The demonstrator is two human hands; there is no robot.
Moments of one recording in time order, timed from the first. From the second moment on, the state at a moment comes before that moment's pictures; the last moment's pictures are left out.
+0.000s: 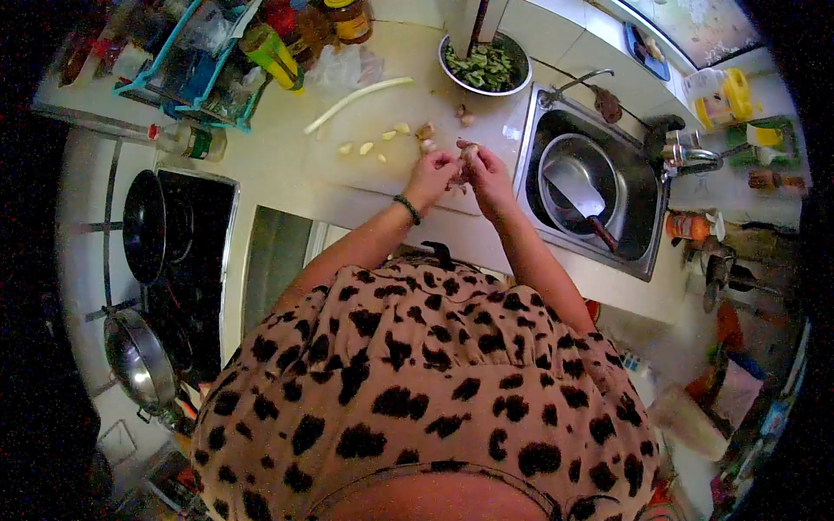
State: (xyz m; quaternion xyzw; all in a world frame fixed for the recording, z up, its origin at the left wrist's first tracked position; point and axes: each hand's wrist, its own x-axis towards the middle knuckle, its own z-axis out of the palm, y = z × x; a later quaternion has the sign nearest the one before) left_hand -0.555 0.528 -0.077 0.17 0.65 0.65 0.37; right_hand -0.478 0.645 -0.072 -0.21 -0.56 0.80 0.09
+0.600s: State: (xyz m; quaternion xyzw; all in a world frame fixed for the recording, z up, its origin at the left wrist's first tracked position) left_hand -0.563 0.516 -0.064 0.28 0.78 0.54 0.15; right_hand -0.485 0.652 -0.037 -0.17 -0.85 0.49 0.11
